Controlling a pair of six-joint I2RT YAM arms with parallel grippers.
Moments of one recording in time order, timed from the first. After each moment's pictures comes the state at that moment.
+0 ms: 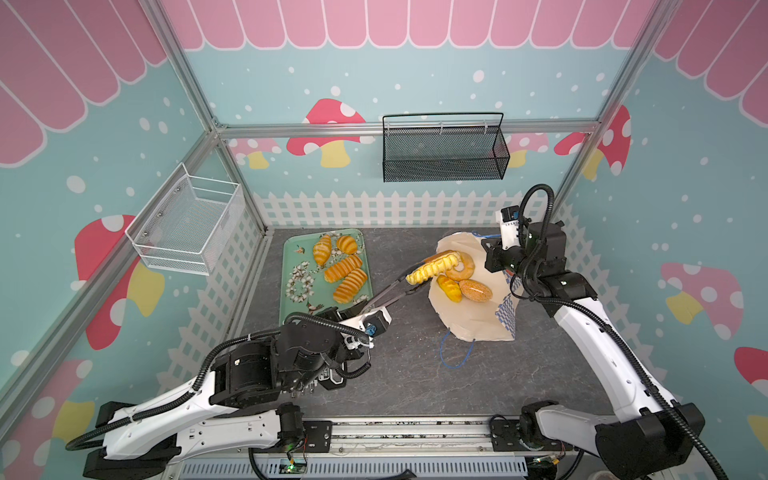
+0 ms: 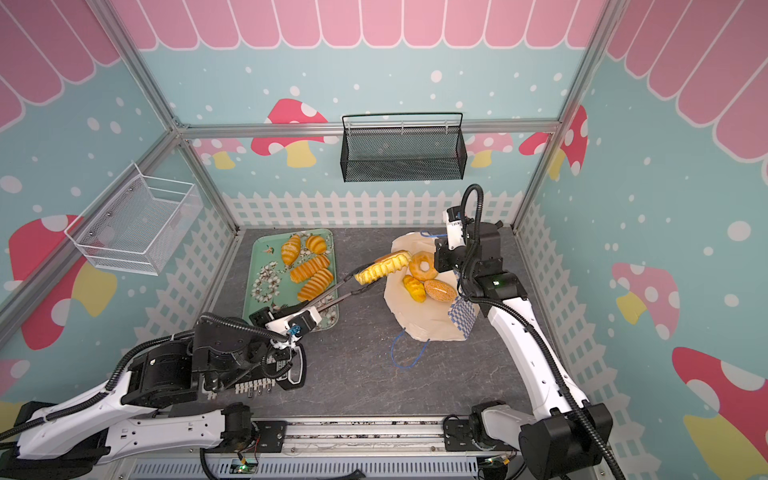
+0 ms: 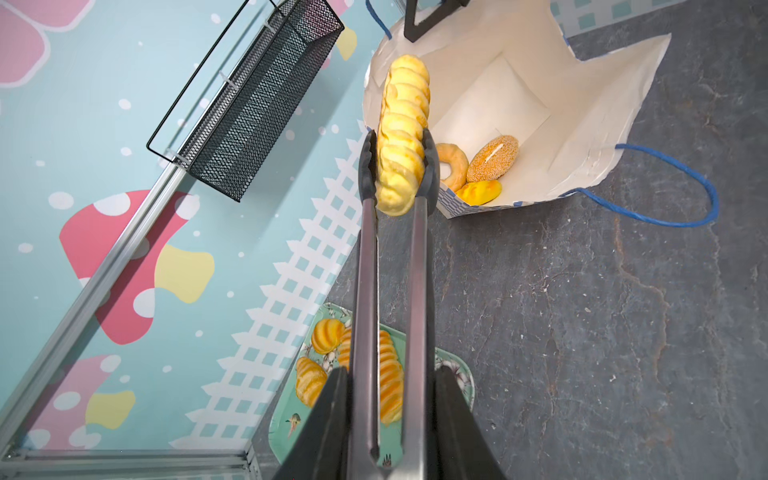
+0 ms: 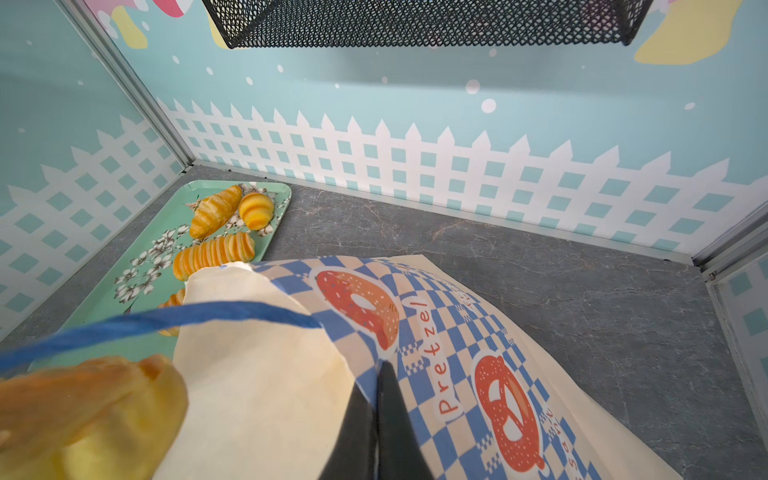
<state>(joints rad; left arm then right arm) -1.22 0.80 1.13 -0.73 -0.58 0.44 0.22 1.21 1.22 -0.40 -0.17 0.03</state>
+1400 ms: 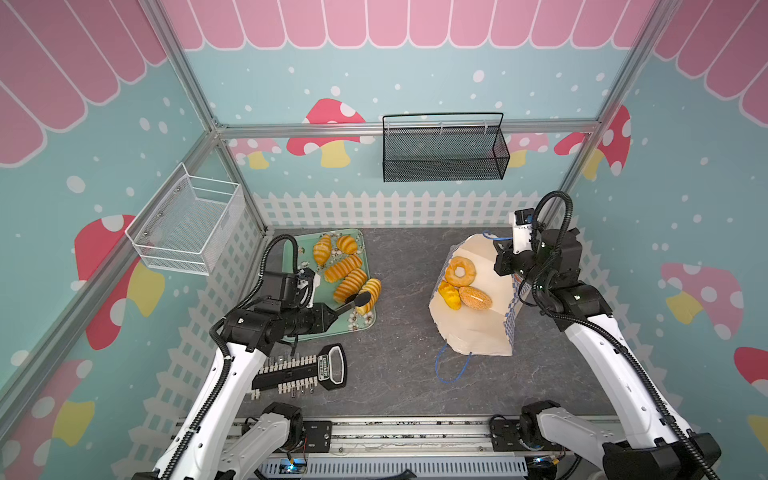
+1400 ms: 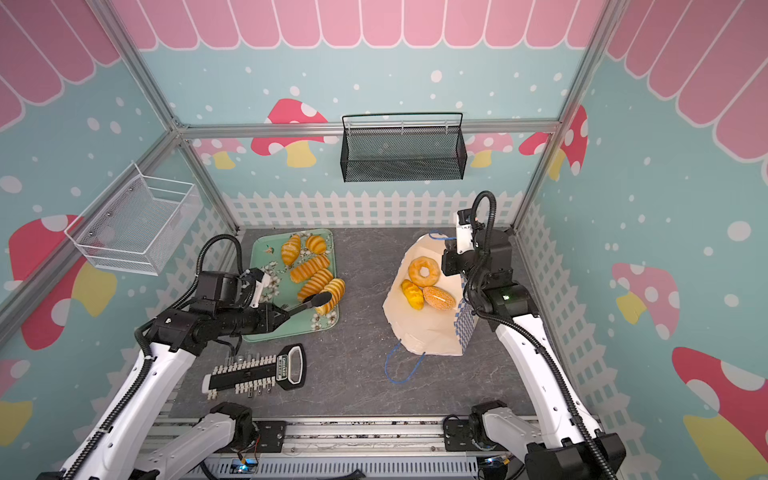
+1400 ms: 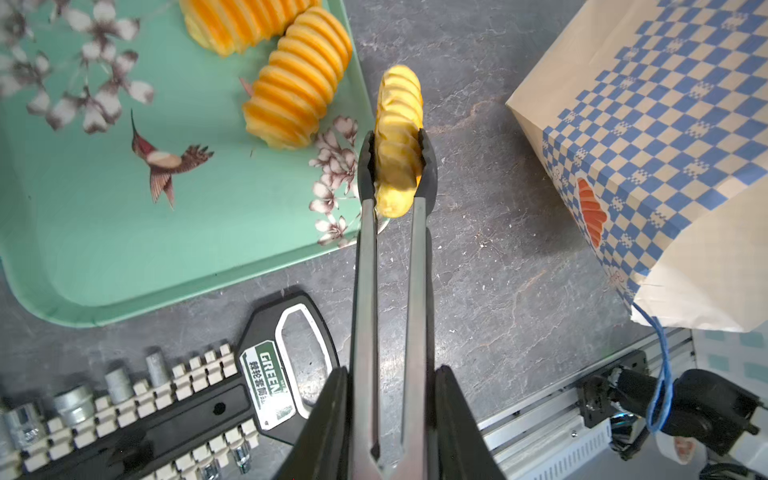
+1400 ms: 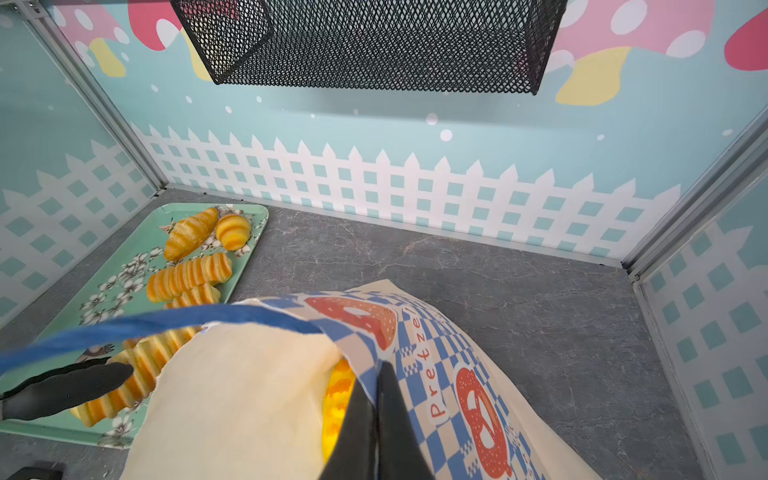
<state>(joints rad) -0.15 0.96 1.03 -1.03 0.35 -0.32 0.22 1.10 1.18 -0.41 -0.08 0.02</state>
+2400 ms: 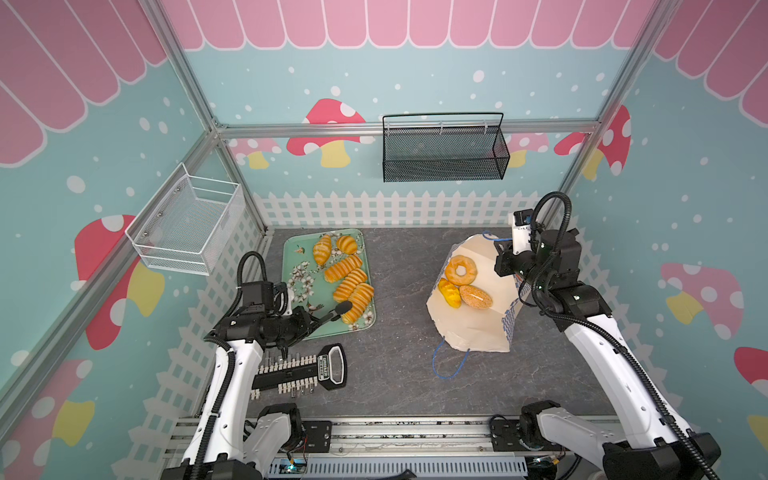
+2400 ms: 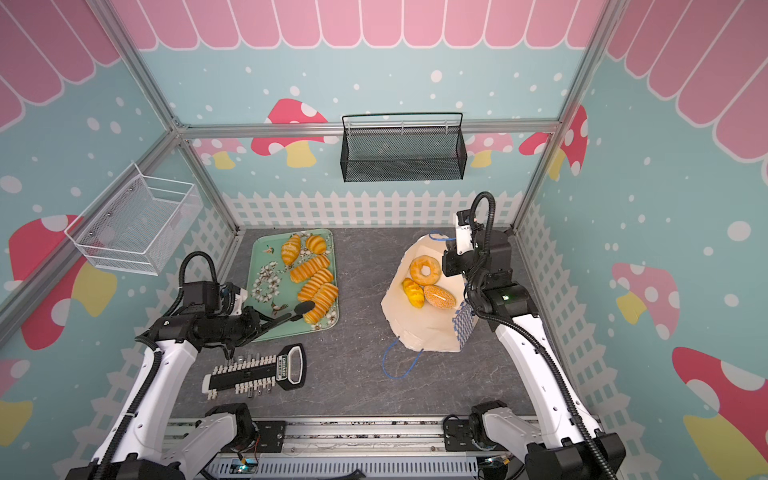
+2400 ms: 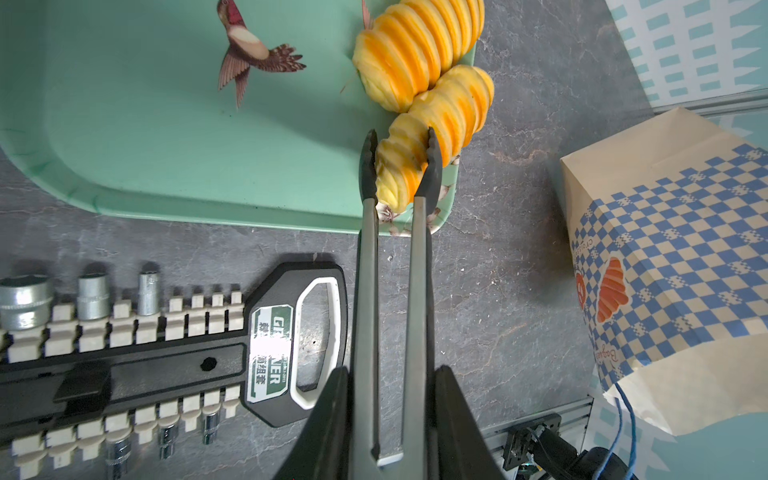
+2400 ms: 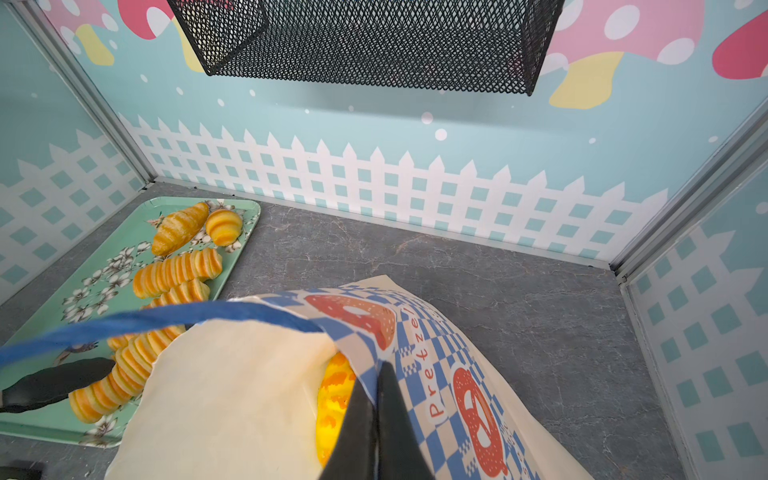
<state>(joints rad) 0.15 0.97 0.88 -1.02 0.51 -0.41 0.22 1.10 1.18 -0.41 -0.06 -0.01</state>
